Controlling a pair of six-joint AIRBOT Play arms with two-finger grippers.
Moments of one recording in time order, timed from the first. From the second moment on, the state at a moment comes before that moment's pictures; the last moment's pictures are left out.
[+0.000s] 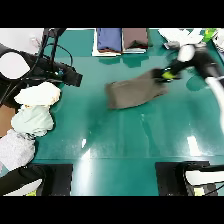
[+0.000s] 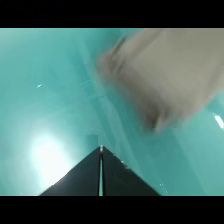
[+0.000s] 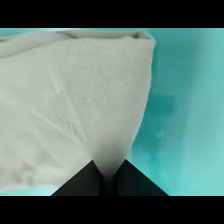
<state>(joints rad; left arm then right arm) -0.50 -1.11 1.42 1.54 -1.16 -1.62 0.10 -1.49 1.52 -1.53 1.25 1.80</state>
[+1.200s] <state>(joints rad) -0.52 -1.11 1.42 1.54 -1.14 -1.67 -0.81 -1.07 0.98 -1.62 1.28 1.73</state>
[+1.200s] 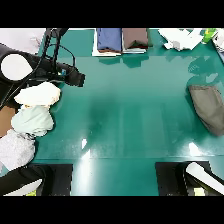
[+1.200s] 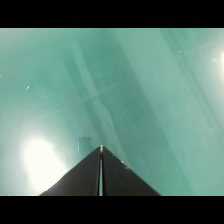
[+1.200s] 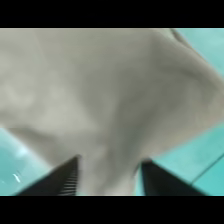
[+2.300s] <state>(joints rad) -0.52 -1.11 1.42 1.54 -1.11 -1.67 0.16 -1.07 1.25 -1.43 1.29 1.64</state>
